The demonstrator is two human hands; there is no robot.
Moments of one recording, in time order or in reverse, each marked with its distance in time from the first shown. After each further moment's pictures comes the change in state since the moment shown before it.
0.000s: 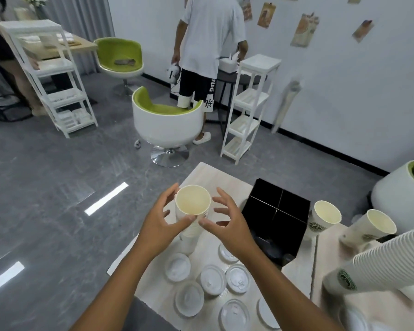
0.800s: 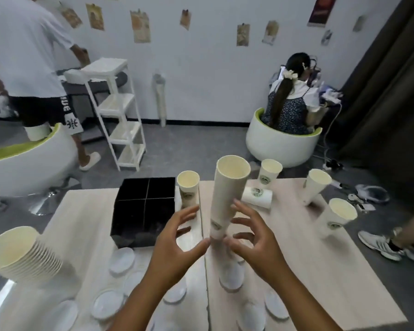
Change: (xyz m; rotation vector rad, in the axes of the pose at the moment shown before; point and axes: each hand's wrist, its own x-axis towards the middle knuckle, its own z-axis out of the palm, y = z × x) left_hand -0.120 0.112 0.289 -0.028 -0.606 0.352; right_hand -0.259 0.053 -0.269 0.023 0.599 0.031
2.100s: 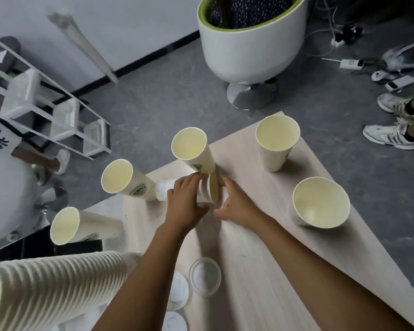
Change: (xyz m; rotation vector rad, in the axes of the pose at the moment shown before) left_hand 0.284 -0.135 0.329 0.857 -0.452 -0.084; right_hand 0.211 0.337 -0.181 -0.016 -0.120 0.386
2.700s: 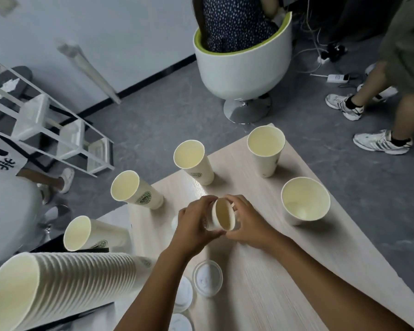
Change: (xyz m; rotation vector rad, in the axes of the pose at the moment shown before) left_hand -0.055 0.033 -0.016 -0.199 -0.064 0.110; right_hand -0.072 -0.017 -0.024 -0.104 -0.016 -0.080
